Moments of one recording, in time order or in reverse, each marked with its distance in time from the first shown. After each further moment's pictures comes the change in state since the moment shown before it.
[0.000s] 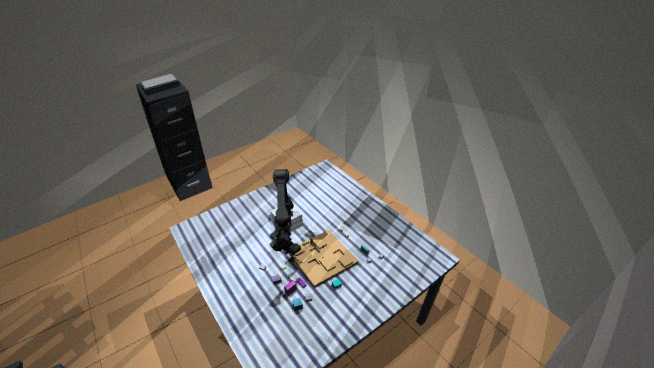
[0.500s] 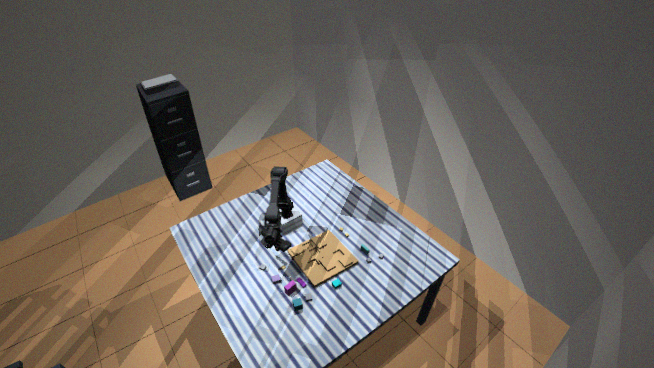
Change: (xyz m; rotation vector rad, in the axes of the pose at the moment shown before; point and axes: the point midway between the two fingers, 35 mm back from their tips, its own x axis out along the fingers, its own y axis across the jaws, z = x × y) arm 0.002 -0.052 0.019 0.002 -0.001 -0.004
